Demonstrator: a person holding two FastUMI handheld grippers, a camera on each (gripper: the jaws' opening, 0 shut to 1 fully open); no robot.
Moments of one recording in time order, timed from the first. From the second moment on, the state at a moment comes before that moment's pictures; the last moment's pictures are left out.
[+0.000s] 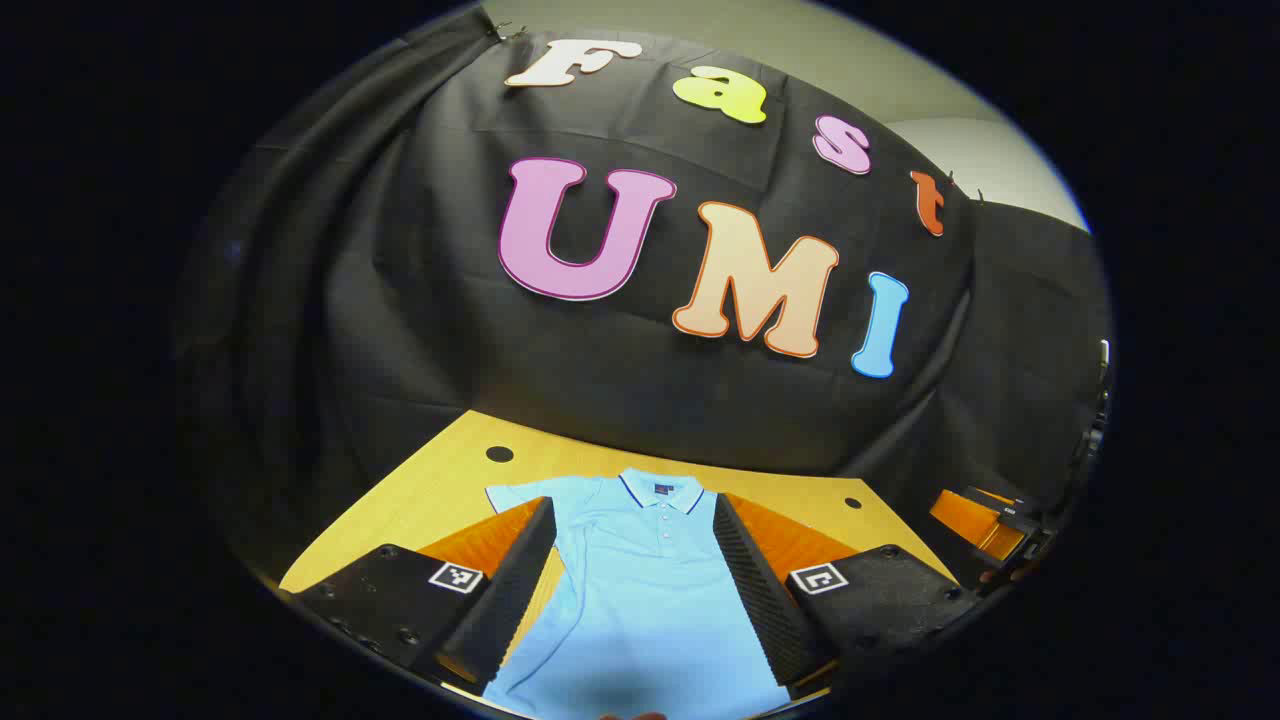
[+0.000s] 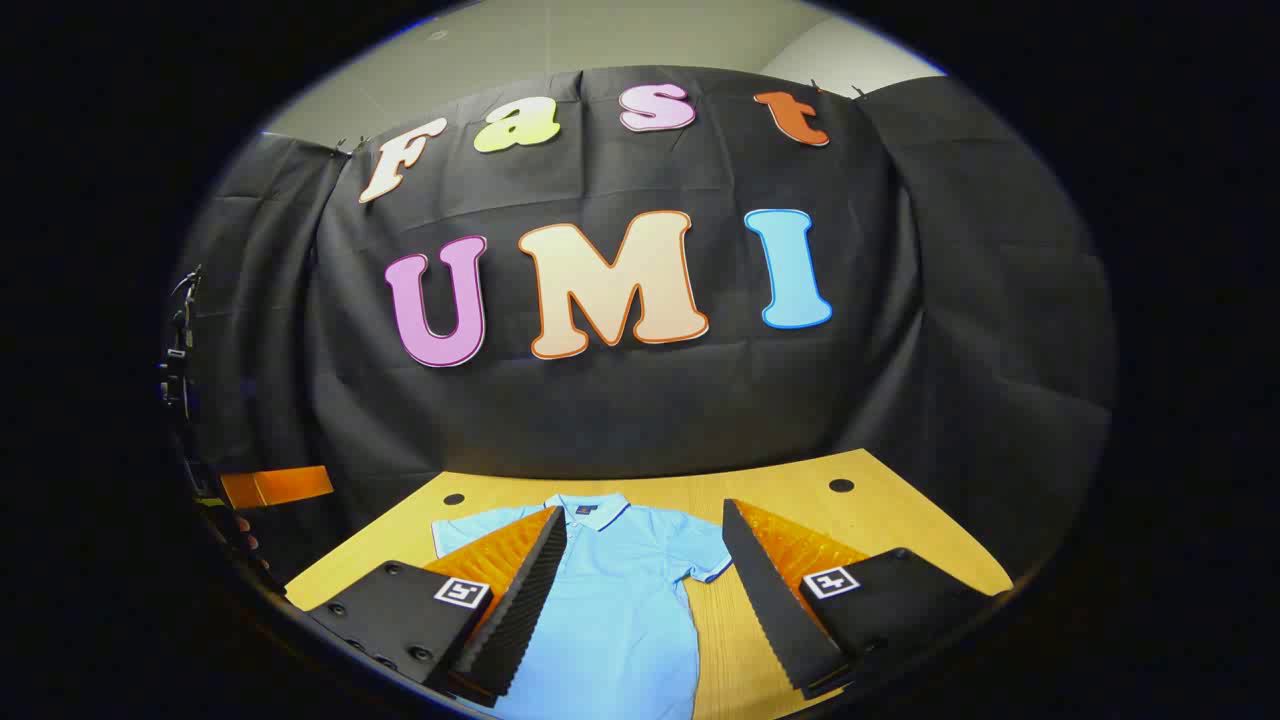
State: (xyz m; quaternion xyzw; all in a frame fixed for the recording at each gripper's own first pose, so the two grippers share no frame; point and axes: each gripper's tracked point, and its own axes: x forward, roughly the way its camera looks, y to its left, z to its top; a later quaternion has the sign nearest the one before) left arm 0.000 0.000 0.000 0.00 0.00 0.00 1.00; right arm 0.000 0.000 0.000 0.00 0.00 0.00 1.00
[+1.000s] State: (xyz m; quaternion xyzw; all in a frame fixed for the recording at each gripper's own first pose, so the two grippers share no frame) left arm 0.003 0.001 -0.029 0.00 0.04 -0.01 1.00; right arm 0.030 -0.019 -0.026 -0.01 0.04 -0.01 1.00
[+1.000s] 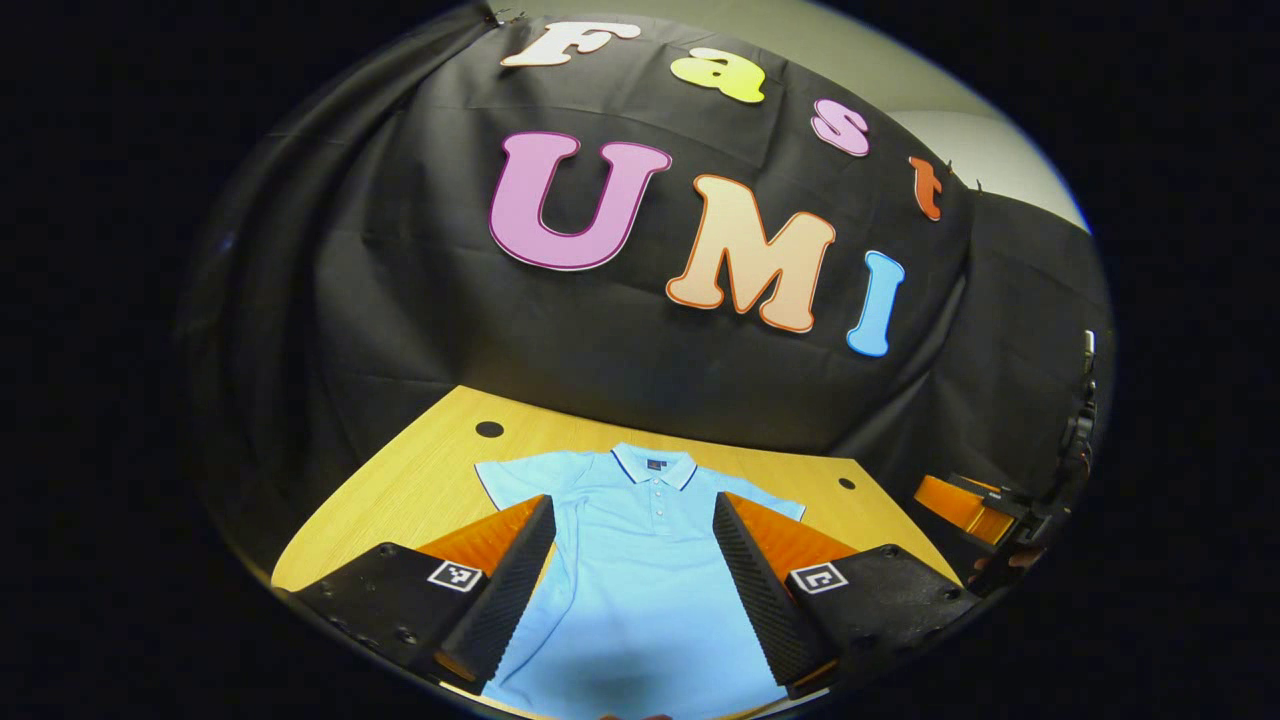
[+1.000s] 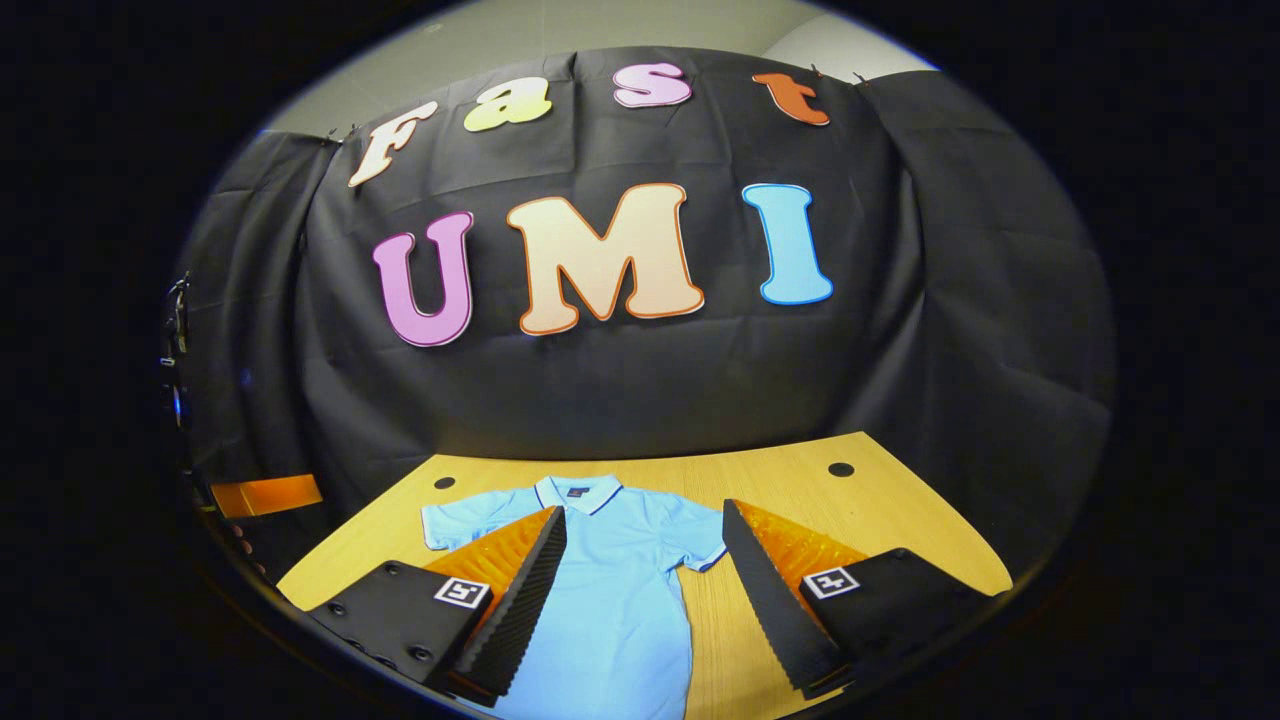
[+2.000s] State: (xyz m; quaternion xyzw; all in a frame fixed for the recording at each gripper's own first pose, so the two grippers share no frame) left arm 0.024 -0.018 -0.055 -0.02 0.09 0.02 1.00; right arm 0.303 -0.148 -0.209 0.04 0.24 -0.08 0.97
